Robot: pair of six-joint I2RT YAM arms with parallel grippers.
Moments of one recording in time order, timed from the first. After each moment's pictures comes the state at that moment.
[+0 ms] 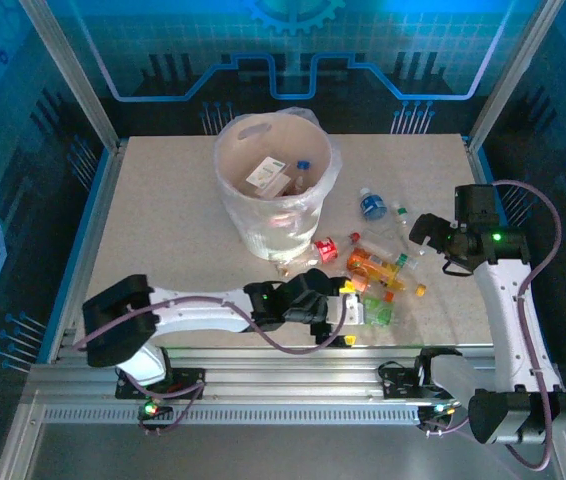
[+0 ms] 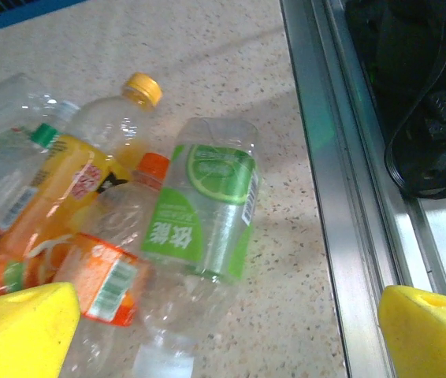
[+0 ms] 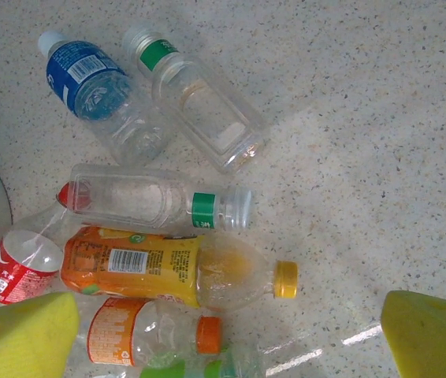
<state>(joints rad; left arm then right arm) -1.16 1.62 0.93 0.08 0.14 0.43 -0.05 1.04 1.16 -1.15 0.07 0.47</state>
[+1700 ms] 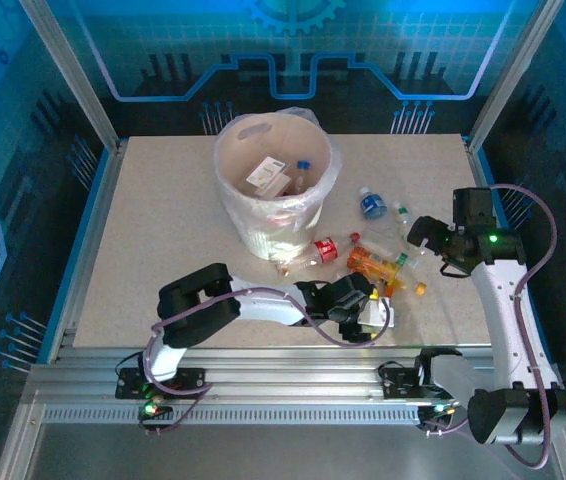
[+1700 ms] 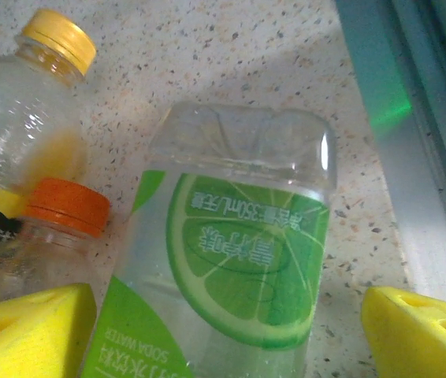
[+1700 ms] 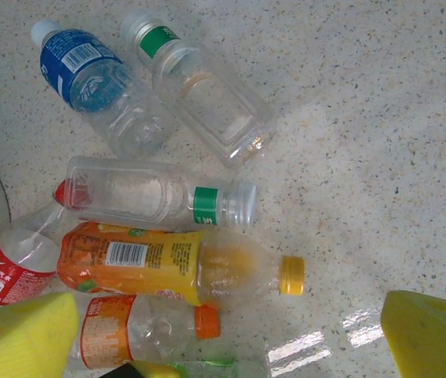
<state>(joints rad) -1.17 2.02 1.21 0.06 0.11 0.48 -0.05 1.04 1.11 -1.10 0.04 0.48</state>
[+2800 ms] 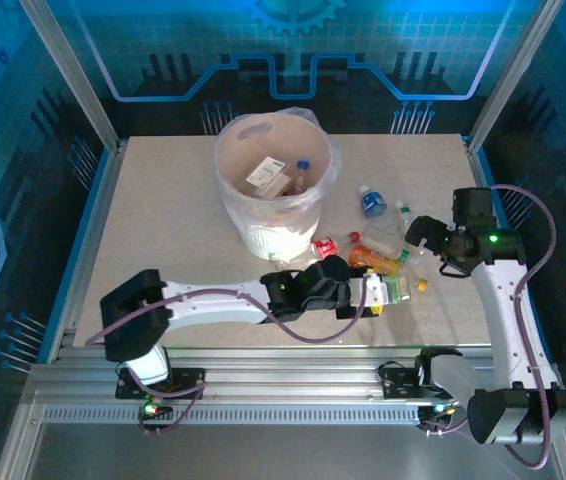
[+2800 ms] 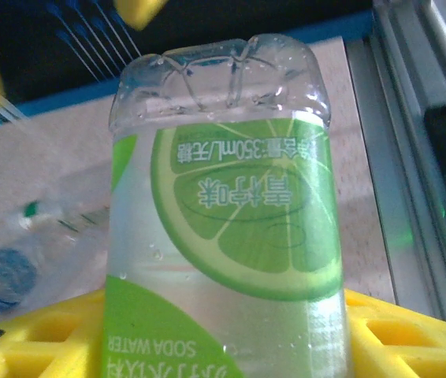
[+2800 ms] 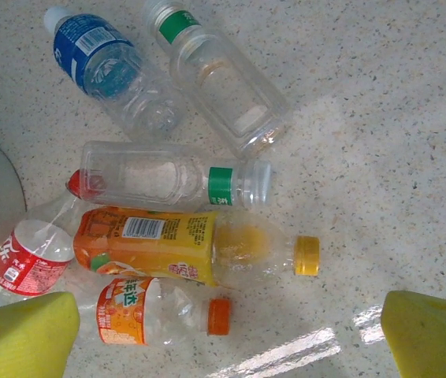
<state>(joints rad) -1.17 1.66 1.11 0.12 0.04 0.38 -0.05 1.04 1.11 -1.10 0.00 0.48</state>
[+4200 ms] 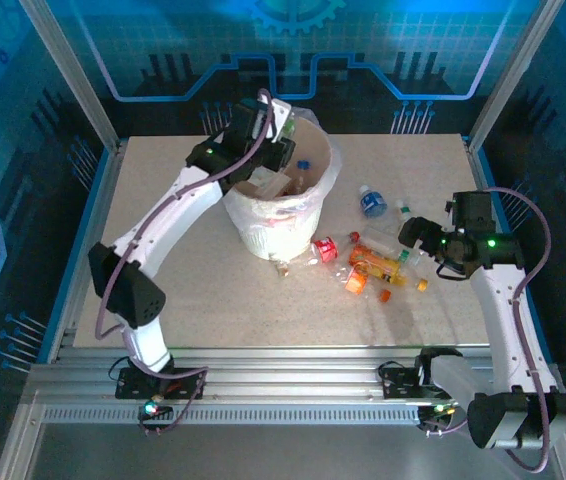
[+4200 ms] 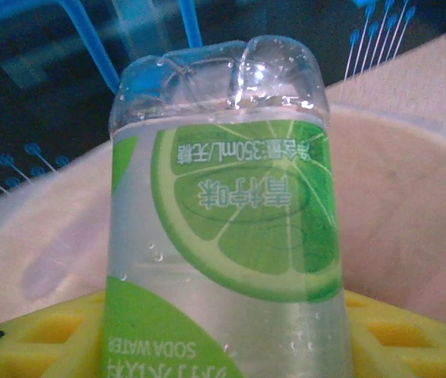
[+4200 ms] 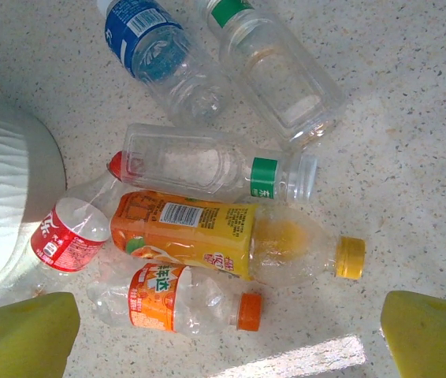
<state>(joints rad) -0.52 1.82 1.91 -0.67 -0.18 0.00 -0.05 1.02 1.07 -1.05 -0.10 0.45</state>
